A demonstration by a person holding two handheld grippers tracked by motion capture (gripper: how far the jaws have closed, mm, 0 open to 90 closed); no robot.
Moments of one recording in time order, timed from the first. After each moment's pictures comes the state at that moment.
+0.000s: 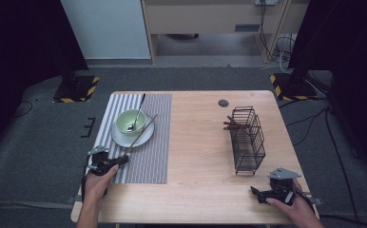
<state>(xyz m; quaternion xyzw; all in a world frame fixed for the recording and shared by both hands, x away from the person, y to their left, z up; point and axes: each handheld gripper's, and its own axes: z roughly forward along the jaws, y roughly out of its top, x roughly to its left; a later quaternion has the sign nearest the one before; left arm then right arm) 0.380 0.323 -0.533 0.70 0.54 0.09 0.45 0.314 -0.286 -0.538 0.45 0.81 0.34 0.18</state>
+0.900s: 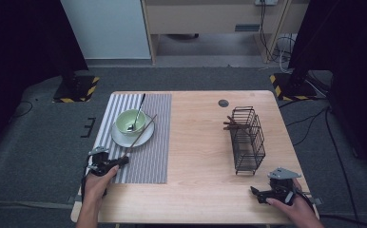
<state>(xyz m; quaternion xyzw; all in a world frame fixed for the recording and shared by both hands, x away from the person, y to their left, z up) 0.380 0.324 -0.536 0.71 0.54 0.08 0.44 0.314 -0.286 -0.538 0.45 0.81 0.34 0.18</state>
